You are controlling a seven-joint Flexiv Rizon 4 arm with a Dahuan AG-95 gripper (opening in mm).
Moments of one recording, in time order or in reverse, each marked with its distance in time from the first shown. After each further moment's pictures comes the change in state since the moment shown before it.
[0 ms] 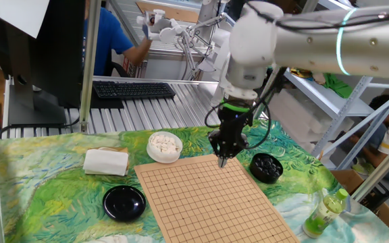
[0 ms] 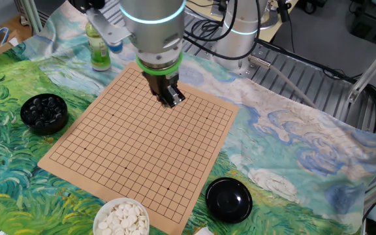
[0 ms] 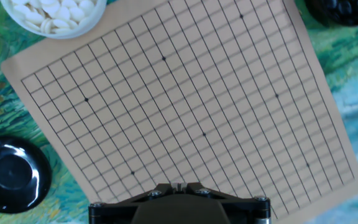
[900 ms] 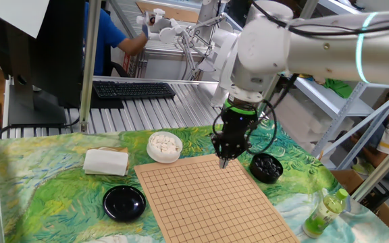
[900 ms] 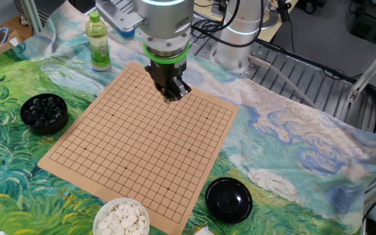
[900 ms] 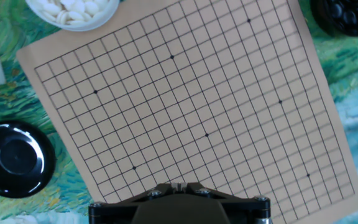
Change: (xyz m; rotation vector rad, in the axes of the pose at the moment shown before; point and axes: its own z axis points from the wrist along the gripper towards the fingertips) arm 0.004 0.000 -0.001 -0.029 -0.092 -0.123
